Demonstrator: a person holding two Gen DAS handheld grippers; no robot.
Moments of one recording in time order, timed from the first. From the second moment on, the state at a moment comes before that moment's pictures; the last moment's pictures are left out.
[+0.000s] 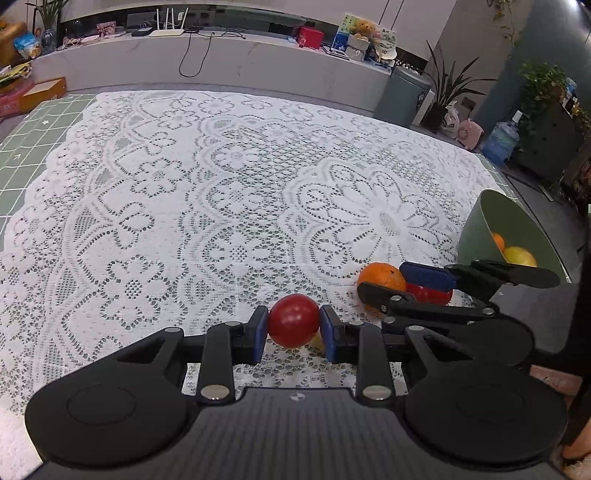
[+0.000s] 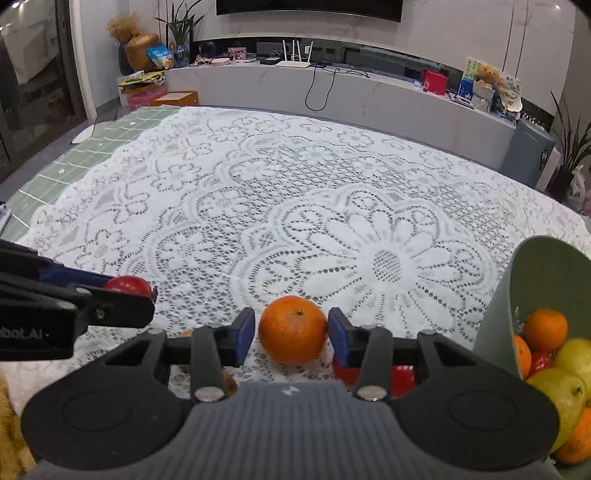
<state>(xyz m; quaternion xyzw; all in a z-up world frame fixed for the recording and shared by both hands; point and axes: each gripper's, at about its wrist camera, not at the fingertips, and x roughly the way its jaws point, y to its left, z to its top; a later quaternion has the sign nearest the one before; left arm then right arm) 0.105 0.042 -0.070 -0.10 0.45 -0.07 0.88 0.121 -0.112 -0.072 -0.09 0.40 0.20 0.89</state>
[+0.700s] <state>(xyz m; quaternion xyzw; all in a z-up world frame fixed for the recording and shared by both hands) 0.101 0.032 -0.045 -0.11 0.44 -0.07 0.89 0.102 -0.126 -0.045 -0.07 0.36 0.19 0.91</state>
